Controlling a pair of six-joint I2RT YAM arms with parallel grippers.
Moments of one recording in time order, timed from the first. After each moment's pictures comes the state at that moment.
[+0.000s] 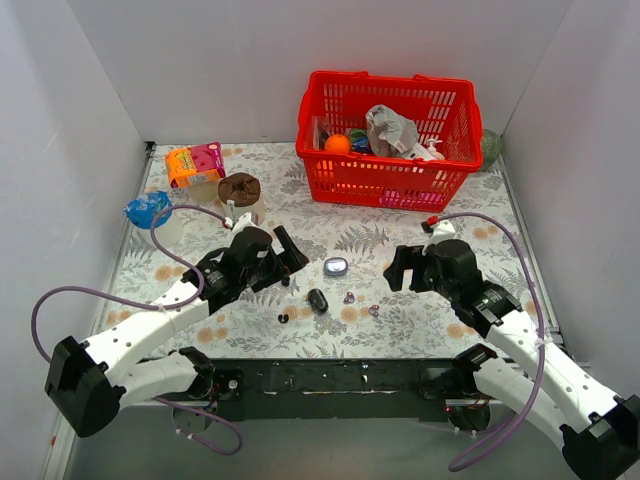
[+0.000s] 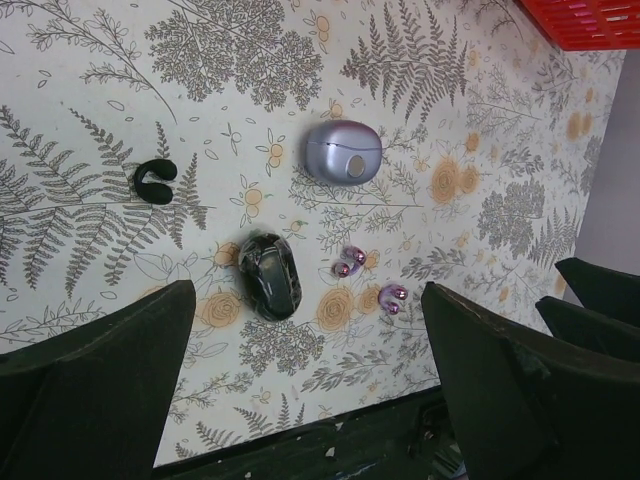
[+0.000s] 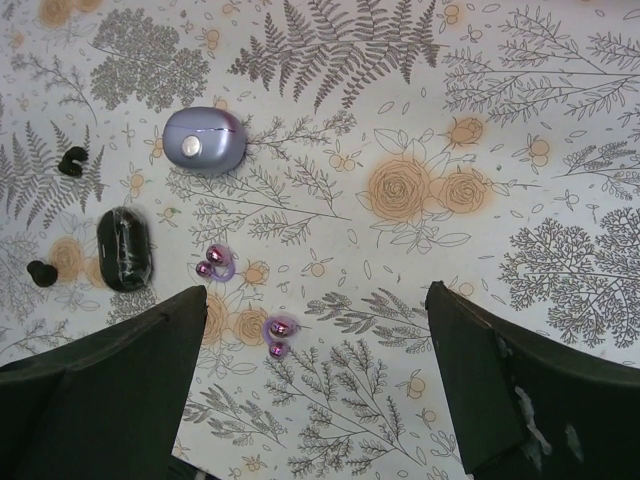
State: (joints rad) left arm -0.73 1.04 0.77 -0.43 -0.17 -1.05; right arm 0.57 0.74 0.56 -0.39 0.04 0.39
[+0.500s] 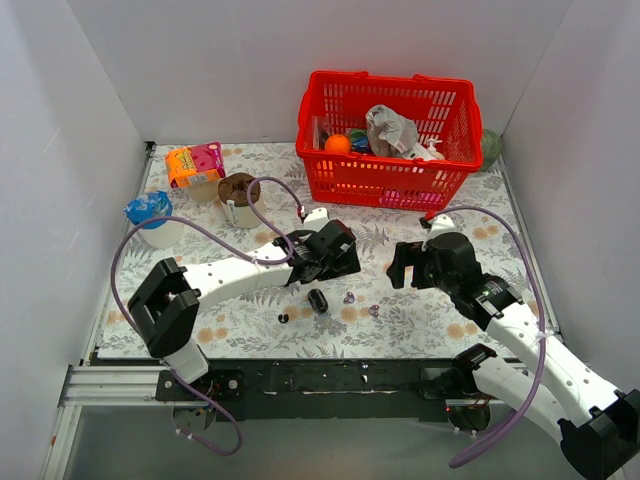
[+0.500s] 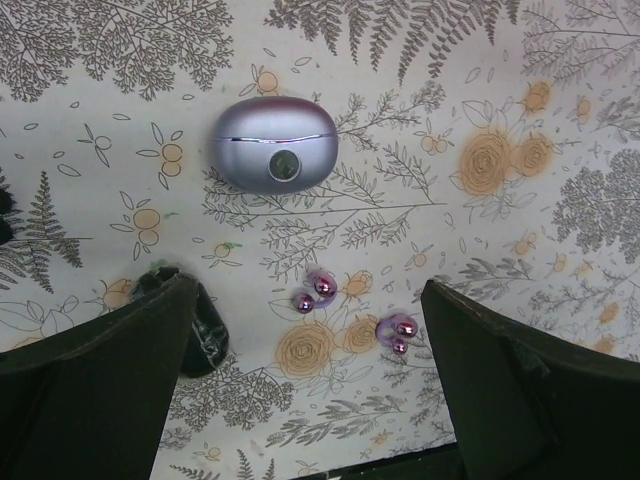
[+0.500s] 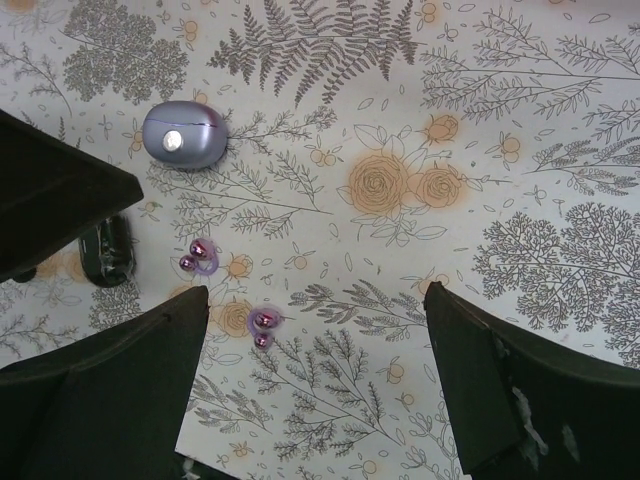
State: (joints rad) left arm -0.95 1.61 1.17 -0.52 -0.33 -1.04; right arm 0.57 0.79 0.63 -0.47 0.06 0.35
